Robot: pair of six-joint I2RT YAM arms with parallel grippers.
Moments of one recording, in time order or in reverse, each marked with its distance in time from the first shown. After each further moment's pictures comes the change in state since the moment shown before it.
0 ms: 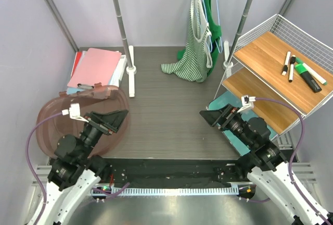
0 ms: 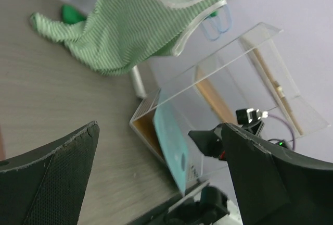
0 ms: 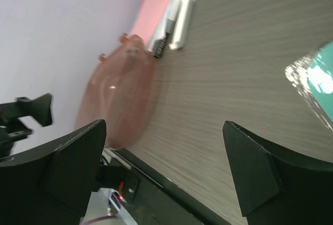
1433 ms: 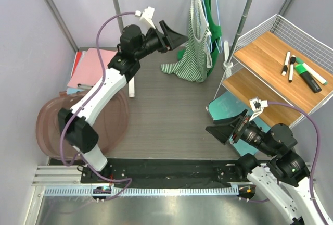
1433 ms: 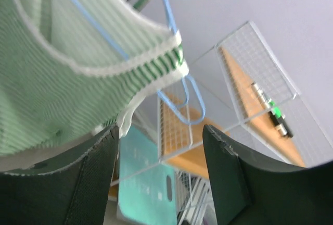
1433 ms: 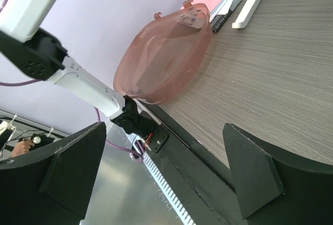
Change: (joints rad) left arm 0.012 1.554 1.123 0.313 0.449 0.113; right arm 0.000 -0.066 0.277 -0.304 -0.270 -0.148
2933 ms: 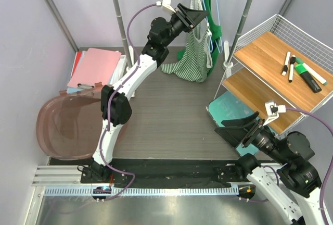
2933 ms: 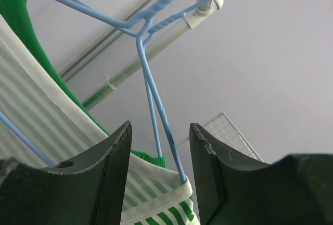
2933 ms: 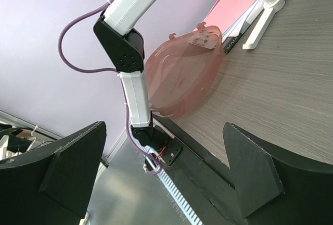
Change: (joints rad) left arm -0.062 0.624 0.643 0.333 -0.129 -0.298; right arm 0.000 -0.053 0.109 -0.057 0.045 0.049
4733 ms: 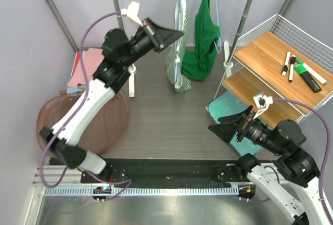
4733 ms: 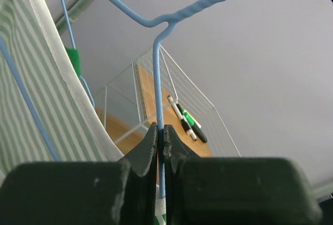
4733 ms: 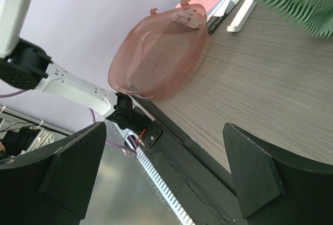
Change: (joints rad) left arm -0.020 -0.754 -0.591 -0.294 0.050 0.086; right arm 0.000 0.137 0.058 -0.056 -0.038 -0.127
